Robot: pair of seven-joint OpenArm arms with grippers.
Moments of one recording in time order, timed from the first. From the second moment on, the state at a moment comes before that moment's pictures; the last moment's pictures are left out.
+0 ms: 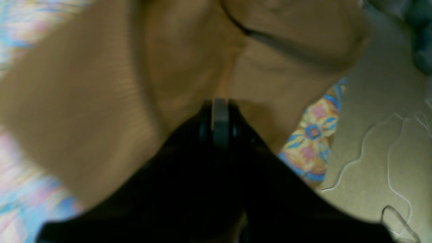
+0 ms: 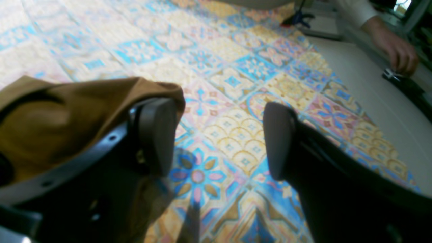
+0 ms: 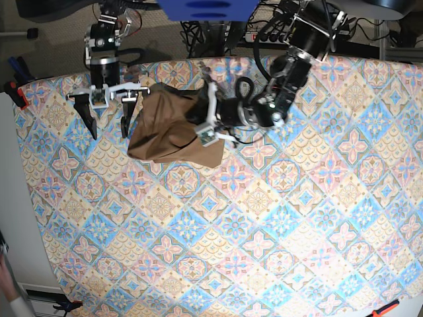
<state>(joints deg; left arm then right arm) 0.0 -6.7 26.9 90.0 -22.5 -40.6 41.6 -31.0 -7.5 23.2 103.8 -12.5 21.0 16.1</state>
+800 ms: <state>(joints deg) 5.3 -2.7 15.9 110.1 -20.7 -41.0 34.0 -31.8 -7.4 17.0 104.4 -12.8 21.4 22.9</state>
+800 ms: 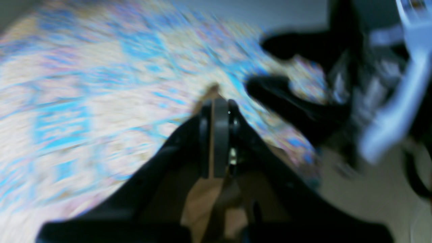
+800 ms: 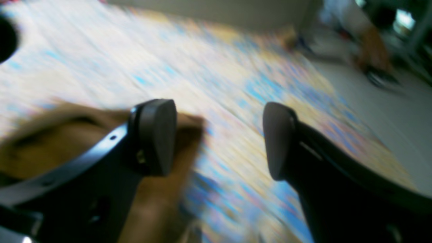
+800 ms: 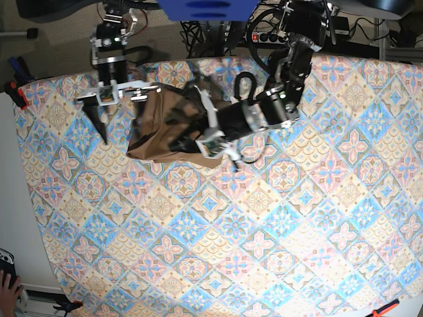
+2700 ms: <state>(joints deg) 11.9 -8.9 6.6 108.4 -20.2 -40.2 34.7 -20.7 -7.7 27.4 95.1 -12.7 21.5 15.6</state>
